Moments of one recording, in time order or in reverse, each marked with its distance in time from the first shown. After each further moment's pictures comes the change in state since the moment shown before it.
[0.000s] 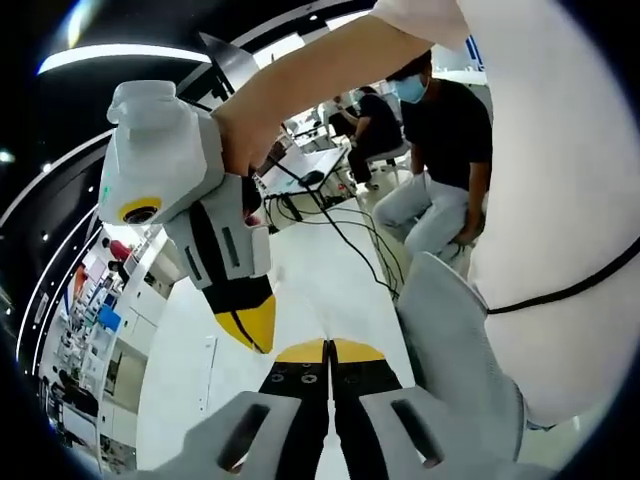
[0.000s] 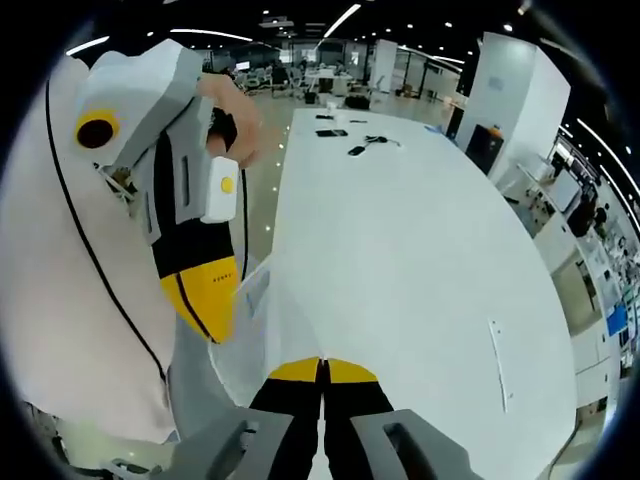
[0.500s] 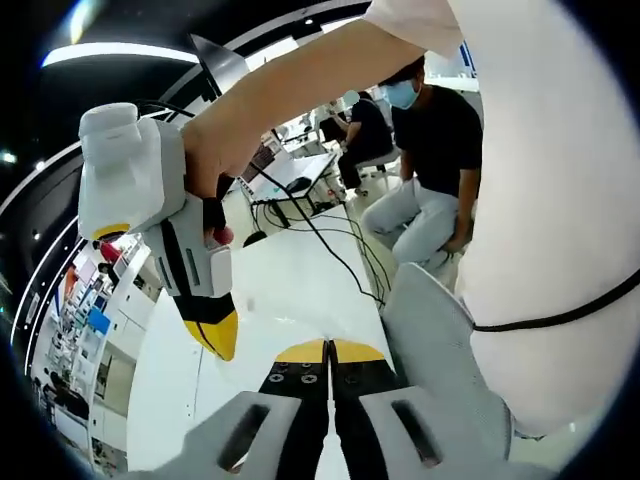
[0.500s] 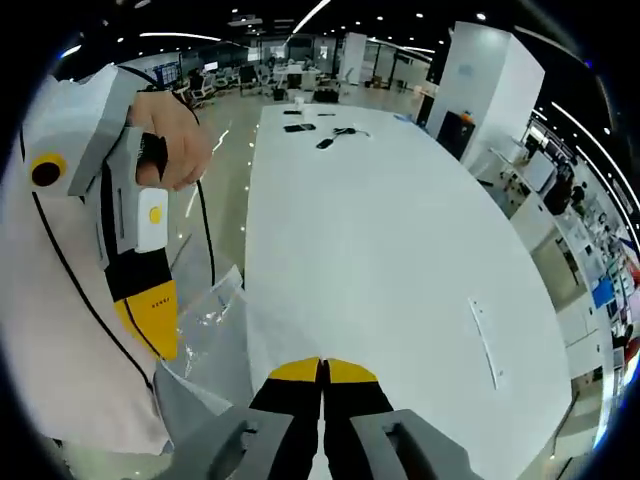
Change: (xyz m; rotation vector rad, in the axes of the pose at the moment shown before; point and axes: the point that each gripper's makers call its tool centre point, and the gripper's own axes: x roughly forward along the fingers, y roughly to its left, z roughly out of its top) left arm 0.008 -0.018 0.010 -0.008 -0.020 -0.040; right arm -0.003 -0.015 -0.006 0.087 0.014 -0.098
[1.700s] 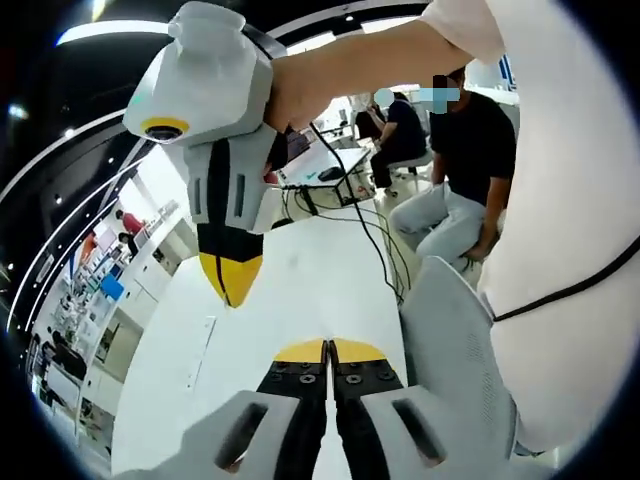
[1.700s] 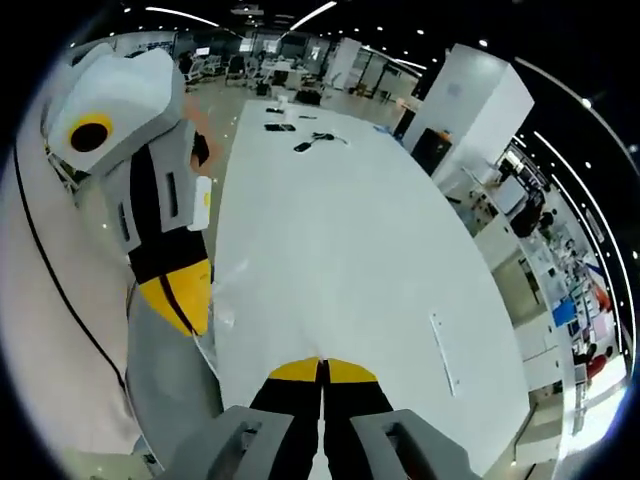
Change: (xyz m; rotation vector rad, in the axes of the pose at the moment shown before) left arm -0.012 0.025 -0.029 -0.130 0.006 0.128; right arm -0.014 -0.001 0.011 -0.106 -0.002 -0.184
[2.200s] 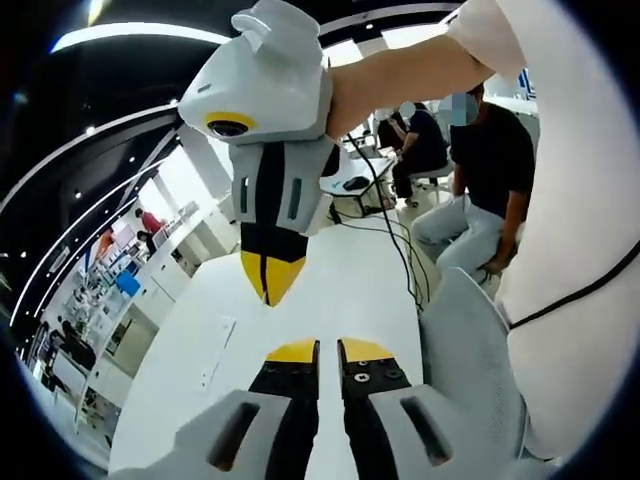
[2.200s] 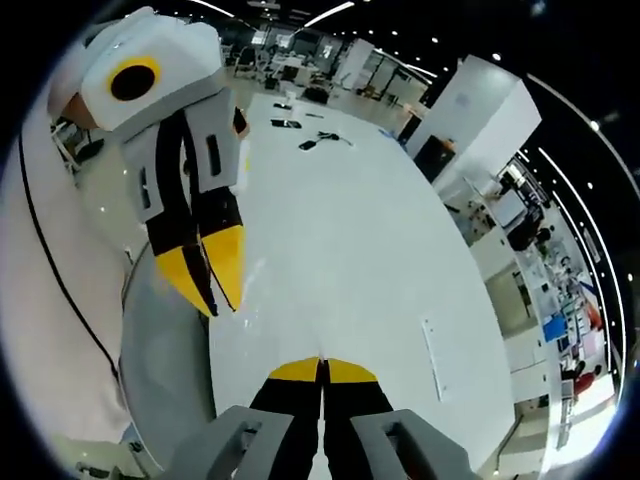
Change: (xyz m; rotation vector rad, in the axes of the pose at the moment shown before) left arm -0.016 0.022 0.008 -0.031 -0.040 0.083; right arm -0.003 -0.002 0.000 -0.064 0.019 -0.028
